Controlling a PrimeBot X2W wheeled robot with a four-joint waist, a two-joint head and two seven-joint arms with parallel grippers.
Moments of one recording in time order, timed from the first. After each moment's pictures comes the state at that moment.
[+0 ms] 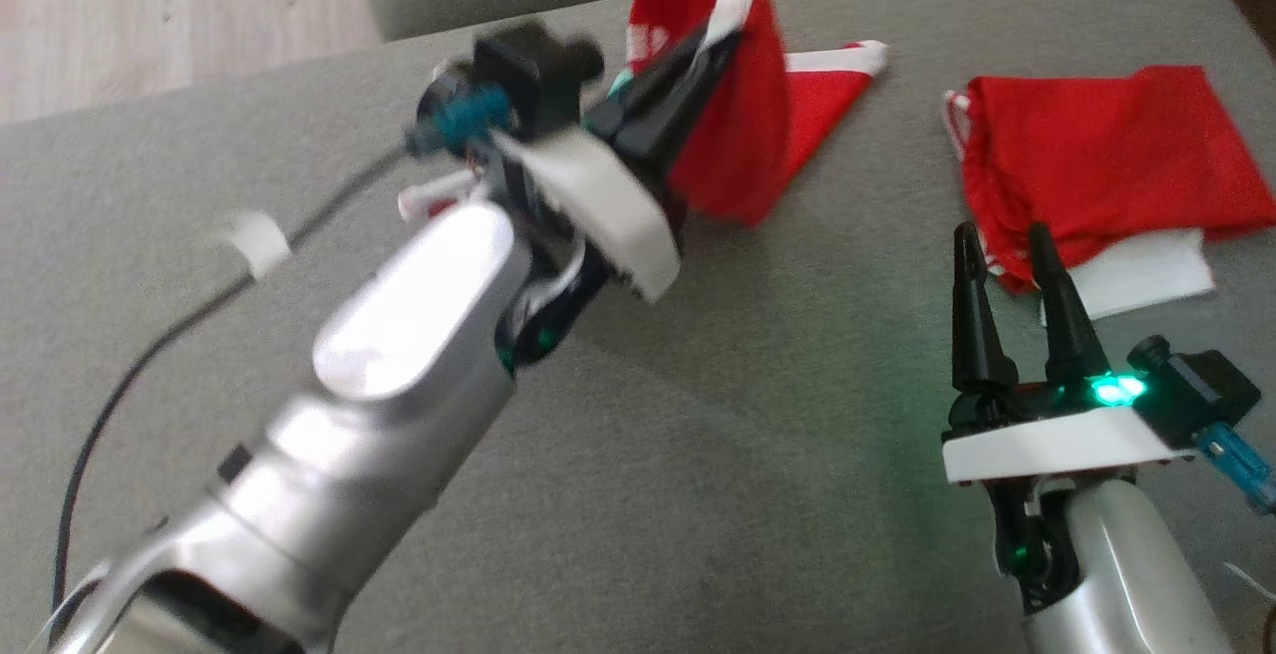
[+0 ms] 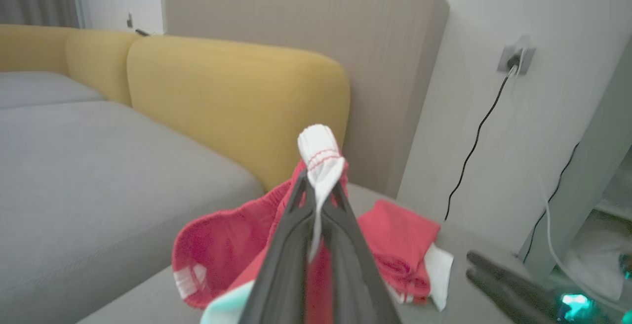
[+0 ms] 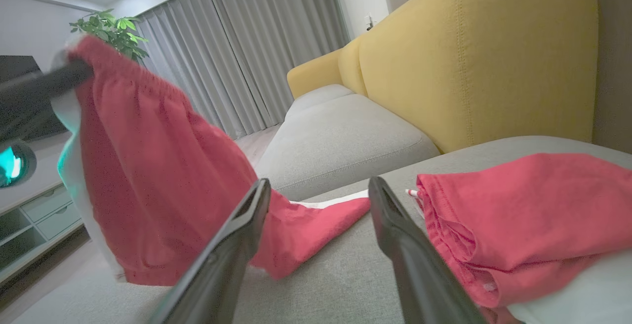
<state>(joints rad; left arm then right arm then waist) -0.88 0.12 -0.80 0.39 -0.69 -0.13 0.06 -0.15 -0.05 0.12 0.18 0.38 0.13 -0.26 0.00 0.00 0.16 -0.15</state>
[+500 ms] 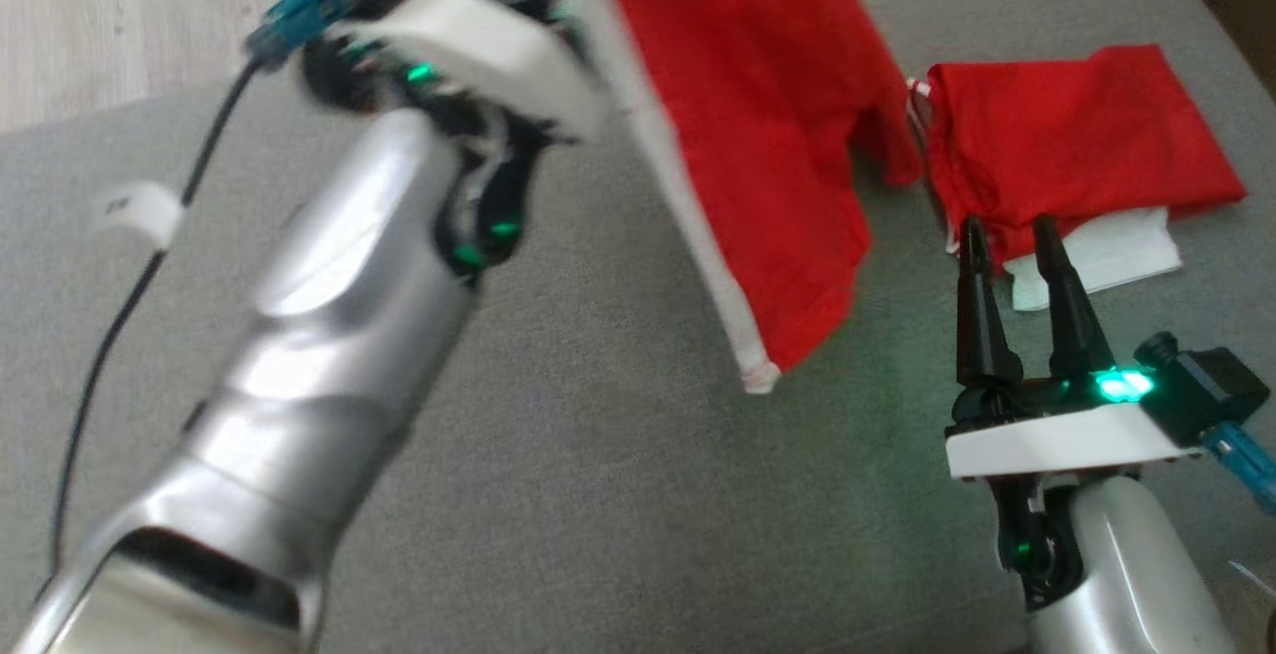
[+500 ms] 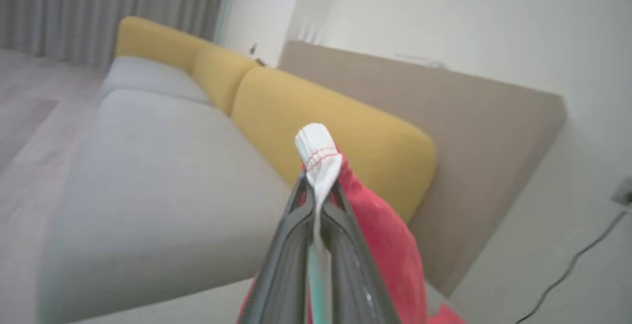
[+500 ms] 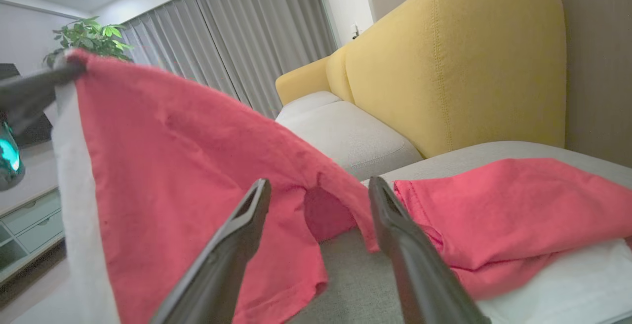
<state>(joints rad) -0.97 0.08 -0.63 0.52 -0.85 0.09 -0.05 -0.15 -0.05 0.12 0.17 0.39 0.13 -0.26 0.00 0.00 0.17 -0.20</state>
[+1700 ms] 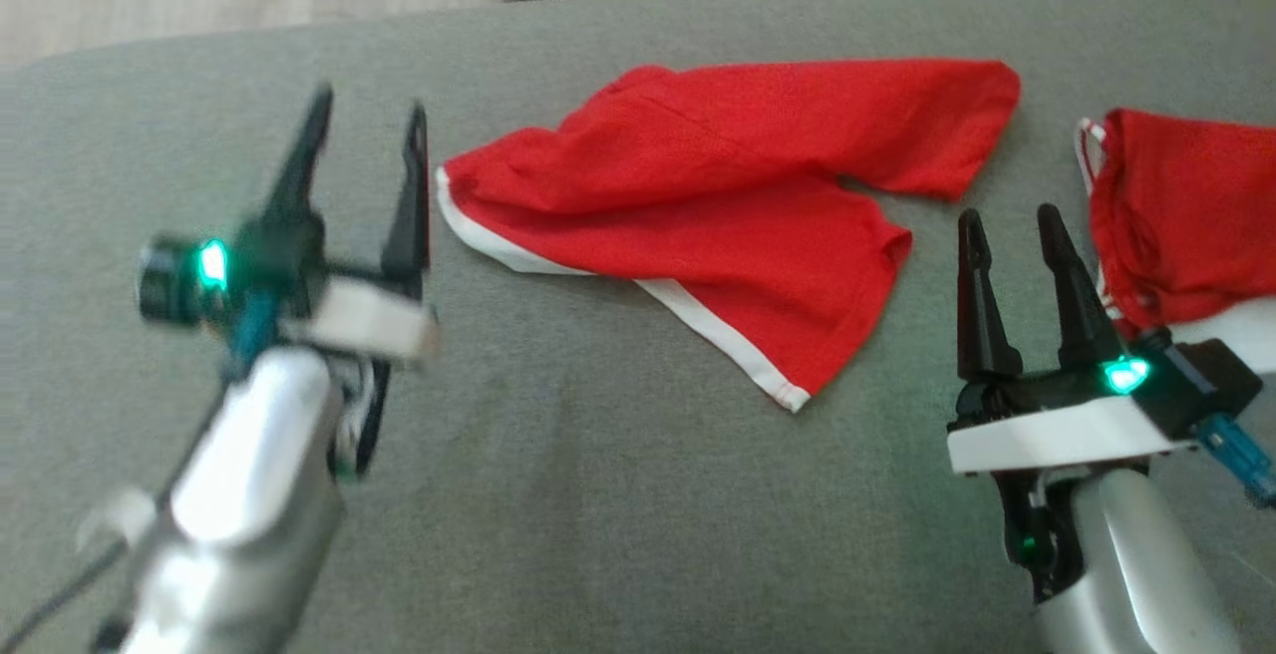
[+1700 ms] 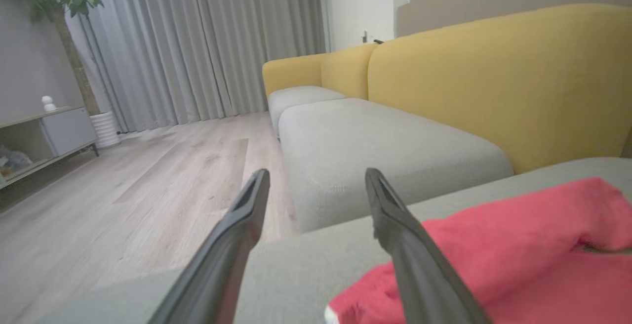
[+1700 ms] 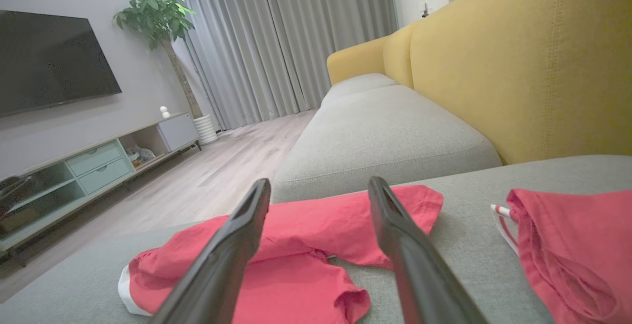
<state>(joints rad) -0.63 0.26 -0.51 0.50 -0.40 0.13 -0.26 -0.18 -0.05 0.10 0.18 0.29 0.13 -0.26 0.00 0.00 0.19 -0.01</state>
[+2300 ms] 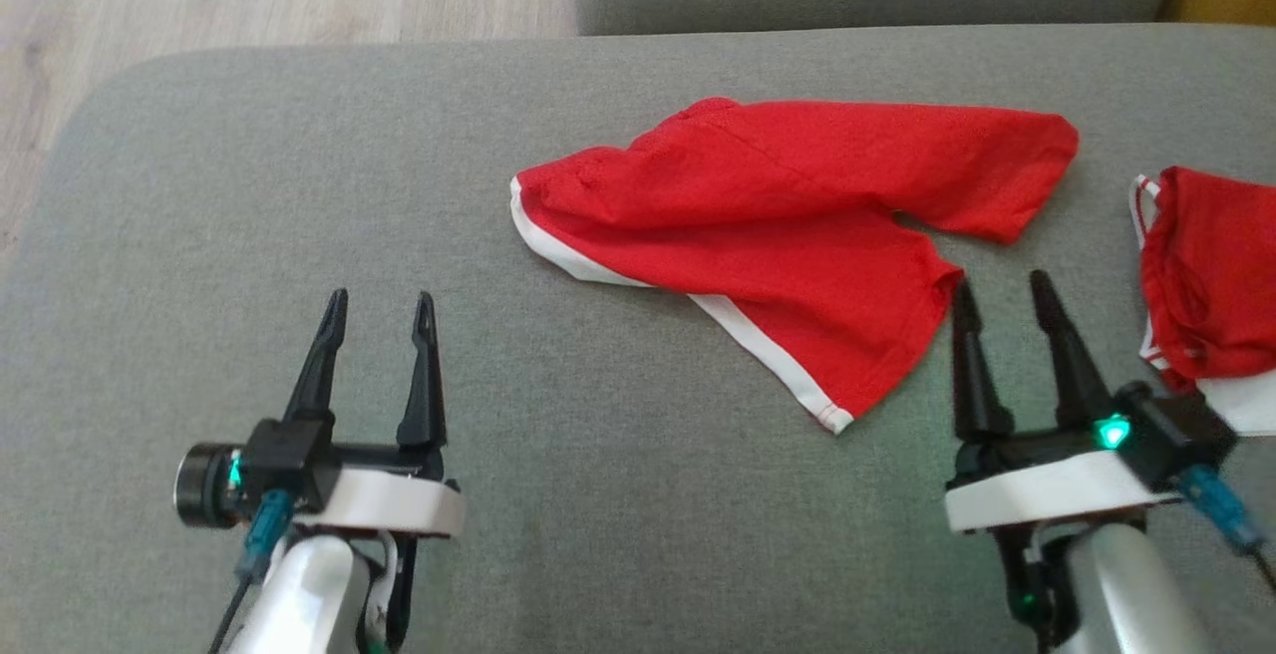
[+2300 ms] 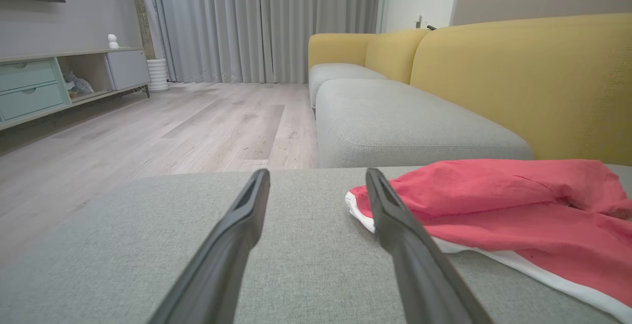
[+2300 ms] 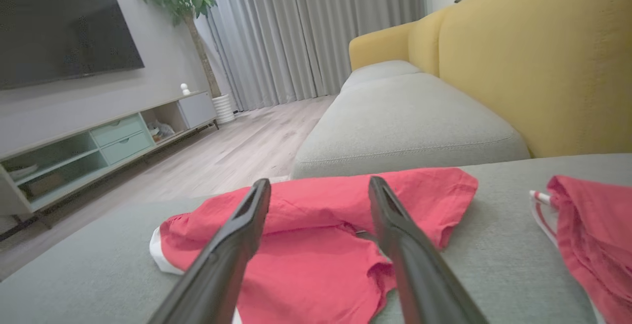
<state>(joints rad) -0.19 0.17 -0.34 0.27 -0.30 0.13 -0.26 -0.08 -0.05 0.08 0.18 0.24 0.13 -0.26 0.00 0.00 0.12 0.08</state>
